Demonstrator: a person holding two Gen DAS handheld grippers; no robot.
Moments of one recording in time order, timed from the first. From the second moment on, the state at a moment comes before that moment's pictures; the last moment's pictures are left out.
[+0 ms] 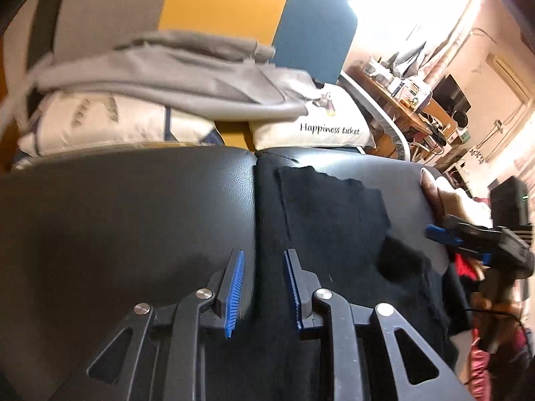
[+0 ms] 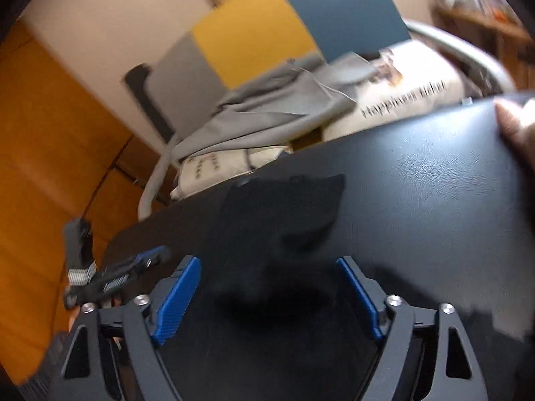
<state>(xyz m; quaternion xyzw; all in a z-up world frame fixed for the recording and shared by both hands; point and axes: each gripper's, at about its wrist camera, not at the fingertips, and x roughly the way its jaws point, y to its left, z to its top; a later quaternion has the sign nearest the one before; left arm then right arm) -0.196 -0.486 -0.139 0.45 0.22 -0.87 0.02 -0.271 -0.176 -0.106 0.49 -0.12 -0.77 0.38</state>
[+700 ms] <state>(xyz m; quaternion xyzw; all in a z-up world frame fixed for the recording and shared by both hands) -0.228 -0.488 -0.147 0.41 0.21 -0.89 0.02 -0.318 -0.277 -0.146 0.47 0.09 -0.79 0.38</state>
